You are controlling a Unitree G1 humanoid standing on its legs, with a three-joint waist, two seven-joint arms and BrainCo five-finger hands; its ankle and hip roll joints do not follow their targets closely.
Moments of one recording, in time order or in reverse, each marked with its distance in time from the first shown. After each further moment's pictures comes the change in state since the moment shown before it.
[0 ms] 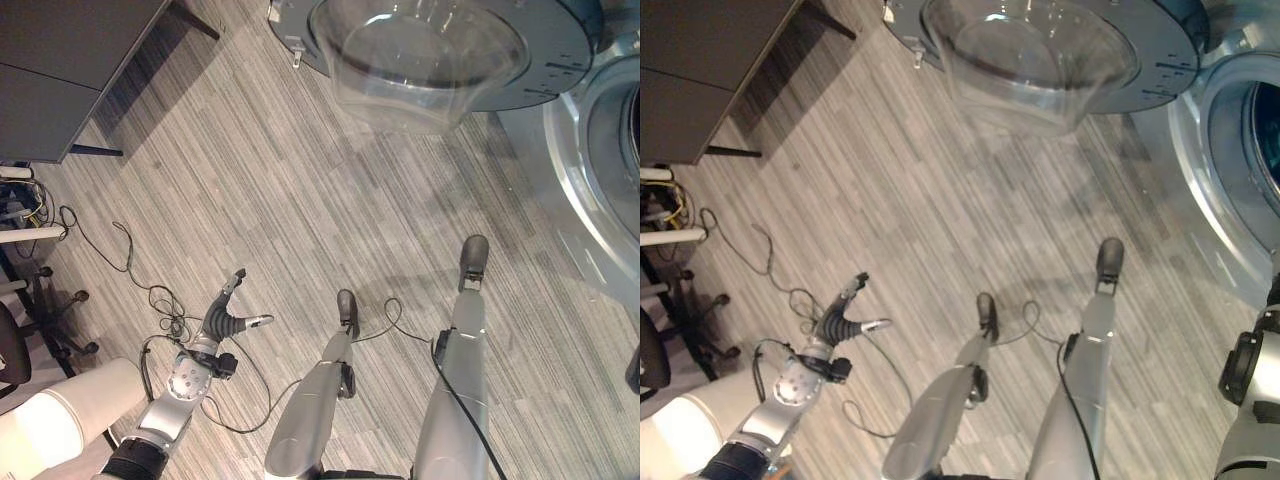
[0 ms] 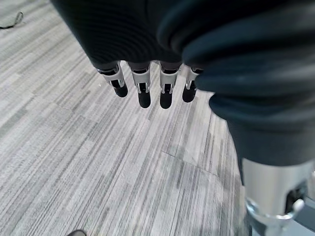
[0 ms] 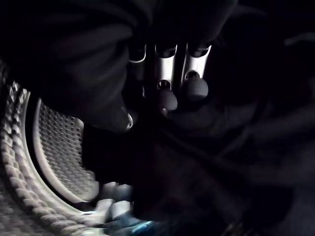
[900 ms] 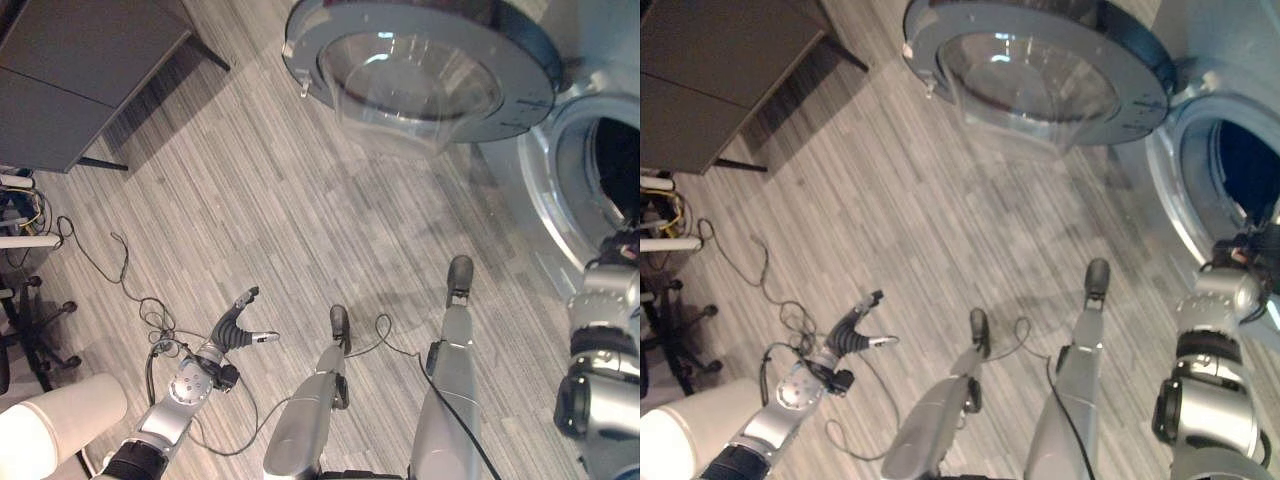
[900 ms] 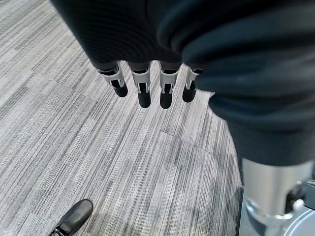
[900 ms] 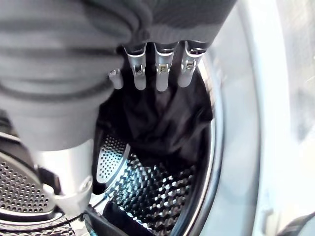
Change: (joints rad) left arm 0.008 -0.026 0.005 0.070 0.036 0.052 -0.142; right arm 0.511 0.369 -0.149 -0.283 0.469 -0.018 0.516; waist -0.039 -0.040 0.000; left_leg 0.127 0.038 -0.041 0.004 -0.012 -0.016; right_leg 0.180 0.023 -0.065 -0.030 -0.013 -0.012
